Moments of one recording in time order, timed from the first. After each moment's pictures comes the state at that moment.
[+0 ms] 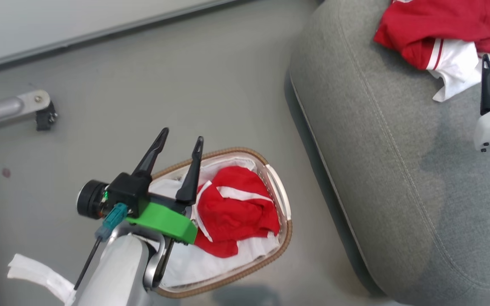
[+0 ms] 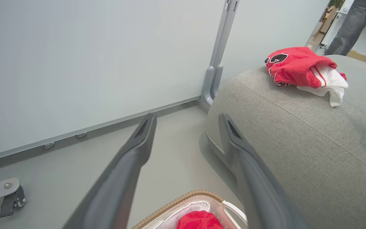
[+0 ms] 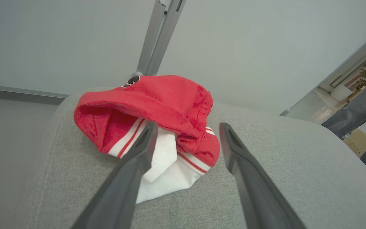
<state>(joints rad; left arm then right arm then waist) -0.35 0.11 -0.37 0.29 -0.27 -0.13 -0.26 -0.71 -0.30 -0.20 0.68 -0.18 0.13 -0.26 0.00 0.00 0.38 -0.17</state>
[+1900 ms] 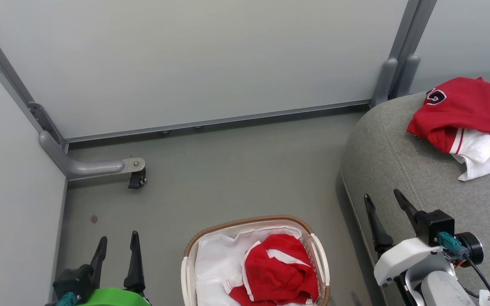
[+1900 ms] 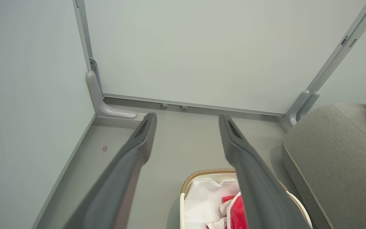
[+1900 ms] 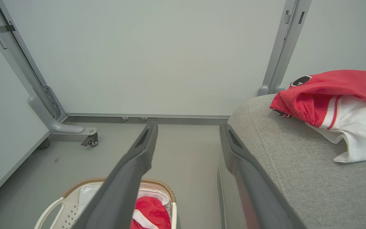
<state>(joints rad) 0.01 0.05 -0.04 0.36 -0.31 -0.13 -0.26 -0.17 -0.05 0.03 0.41 0.10 0.13 -0.26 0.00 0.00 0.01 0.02</state>
